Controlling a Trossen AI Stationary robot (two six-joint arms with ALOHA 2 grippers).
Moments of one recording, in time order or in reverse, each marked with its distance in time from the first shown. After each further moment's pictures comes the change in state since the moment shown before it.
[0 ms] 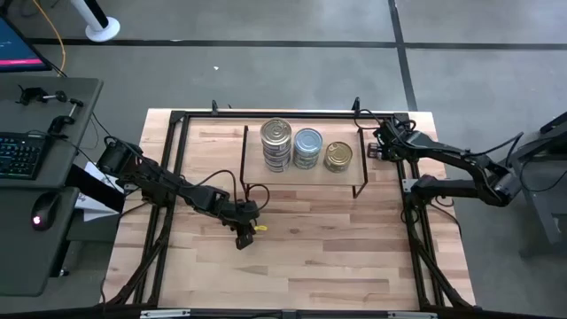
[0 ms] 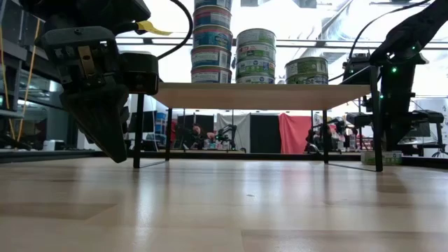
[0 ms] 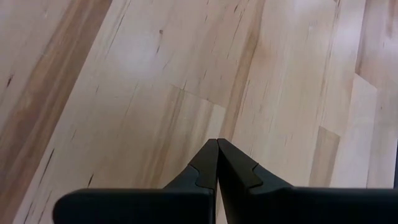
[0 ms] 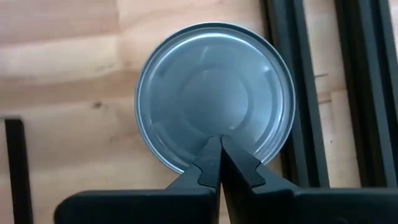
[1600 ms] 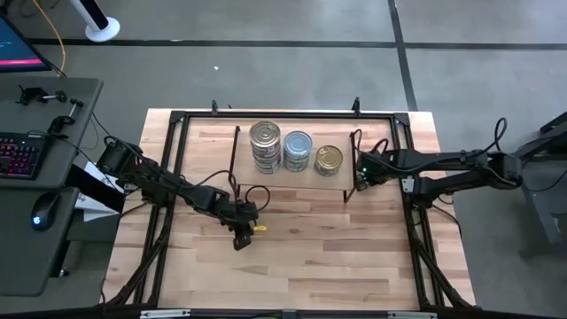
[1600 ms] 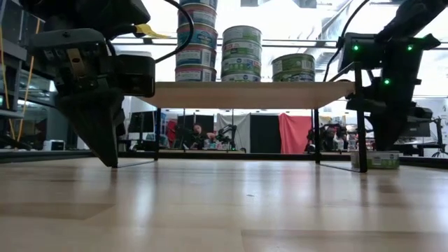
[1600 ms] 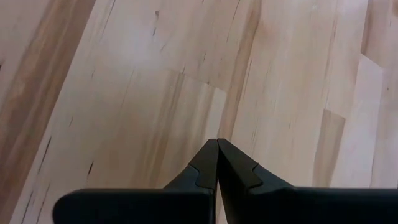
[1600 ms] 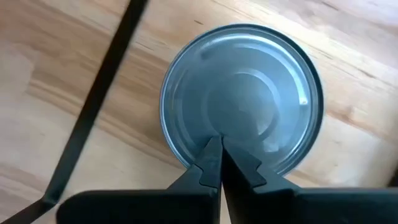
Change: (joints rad) left arm 0.001 0.000 0.000 -0.032 0.031 0.036; right arm 0.587 0.008 0.029 -0.062 -0.094 0.063
